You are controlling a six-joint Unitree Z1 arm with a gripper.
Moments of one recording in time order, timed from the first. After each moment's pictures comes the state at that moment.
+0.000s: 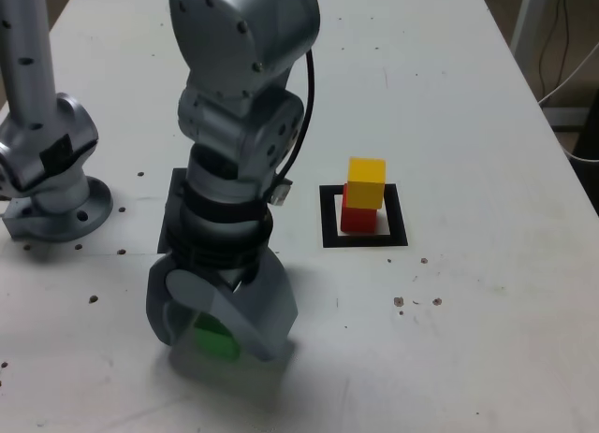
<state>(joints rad) -0.60 1.90 -1.09 0.94 -0.21 -0.19</state>
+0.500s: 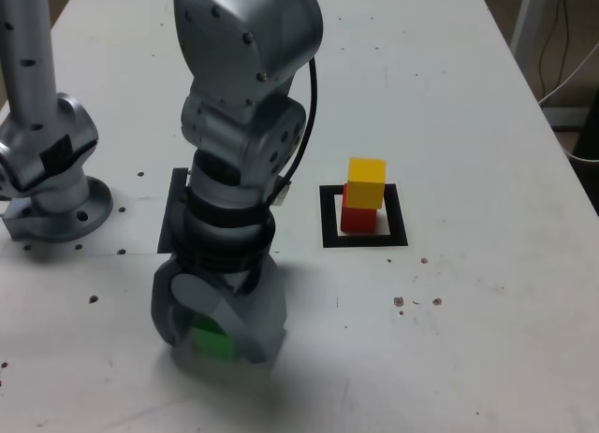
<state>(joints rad) -0.60 1.91 -1.08 0.93 -0.18 -0.23</state>
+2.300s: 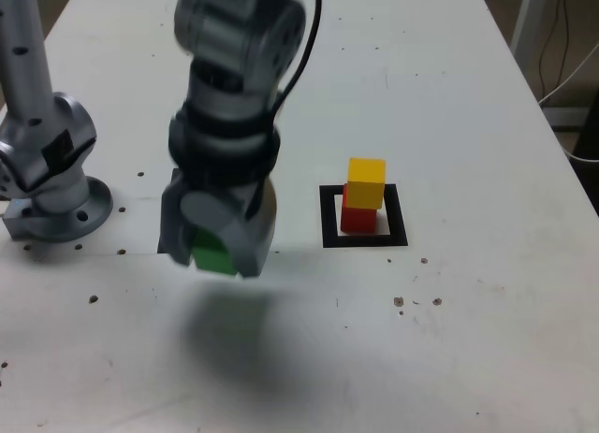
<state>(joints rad) -0.50 1.80 -1.25 1.24 -0.06 -0.25</state>
